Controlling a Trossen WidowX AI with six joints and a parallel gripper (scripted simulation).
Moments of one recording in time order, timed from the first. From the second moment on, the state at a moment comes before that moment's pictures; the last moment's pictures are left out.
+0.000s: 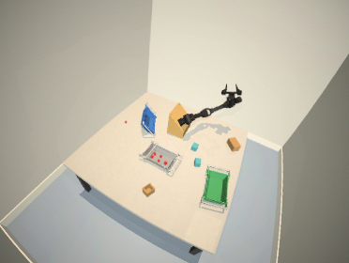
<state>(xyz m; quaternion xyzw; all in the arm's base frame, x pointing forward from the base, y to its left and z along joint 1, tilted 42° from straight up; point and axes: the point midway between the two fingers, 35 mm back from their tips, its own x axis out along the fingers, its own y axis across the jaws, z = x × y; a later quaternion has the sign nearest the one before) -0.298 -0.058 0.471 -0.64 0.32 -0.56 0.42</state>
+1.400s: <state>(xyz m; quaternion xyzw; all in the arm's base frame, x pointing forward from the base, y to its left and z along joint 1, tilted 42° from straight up) 0.139 -0.045 0.523 -0.94 0.15 -0.03 0.31</state>
